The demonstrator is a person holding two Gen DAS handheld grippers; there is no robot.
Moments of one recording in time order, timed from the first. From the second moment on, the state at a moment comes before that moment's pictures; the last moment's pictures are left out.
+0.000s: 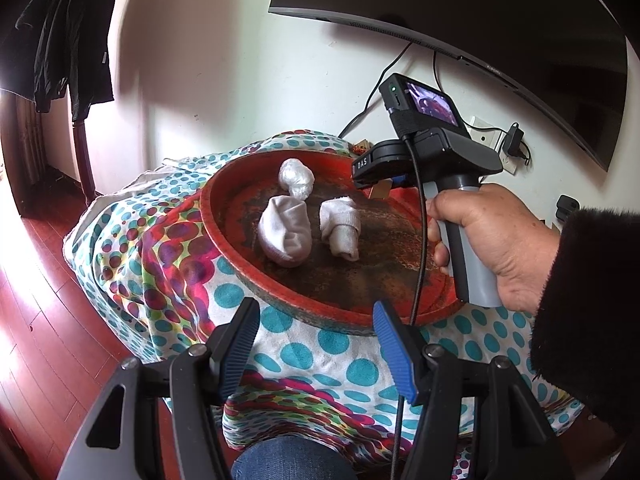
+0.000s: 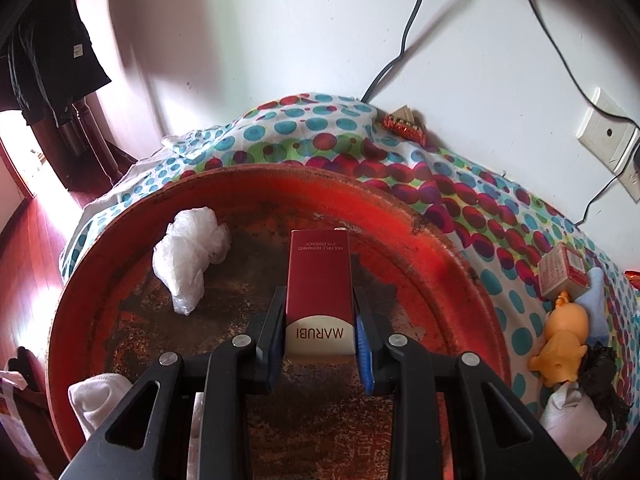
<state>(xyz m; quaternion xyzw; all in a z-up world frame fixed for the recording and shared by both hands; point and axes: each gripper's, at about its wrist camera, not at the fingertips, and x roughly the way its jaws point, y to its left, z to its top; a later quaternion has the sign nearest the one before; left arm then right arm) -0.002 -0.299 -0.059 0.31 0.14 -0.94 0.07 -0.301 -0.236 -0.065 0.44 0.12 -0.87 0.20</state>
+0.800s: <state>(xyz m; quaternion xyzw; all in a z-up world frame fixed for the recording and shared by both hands) 0.007 -0.262 -0.041 0.26 -0.04 -0.95 0.17 -0.288 -0.234 -0.059 0.42 0.11 -0.87 0.23</state>
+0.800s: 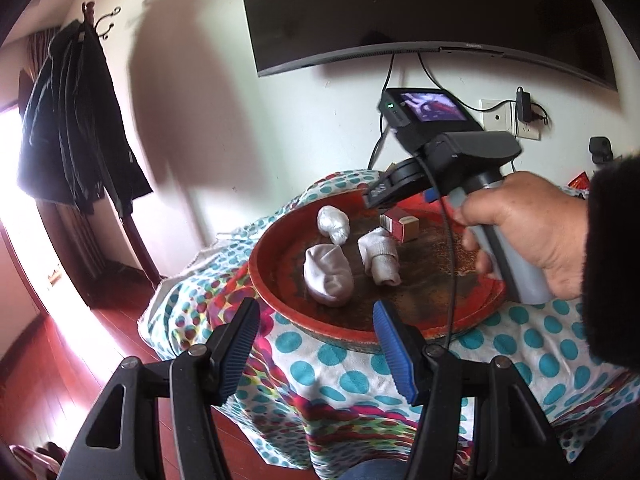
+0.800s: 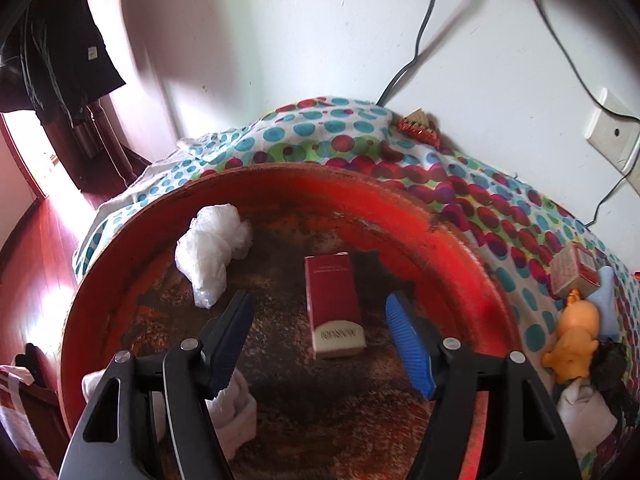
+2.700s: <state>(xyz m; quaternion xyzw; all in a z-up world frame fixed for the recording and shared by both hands) -0.256 -0.029 -0.084 0.42 -0.01 -0.91 -0.06 -0.261 0.267 -0.101 0.38 -0.20 -0.90 -0.04</state>
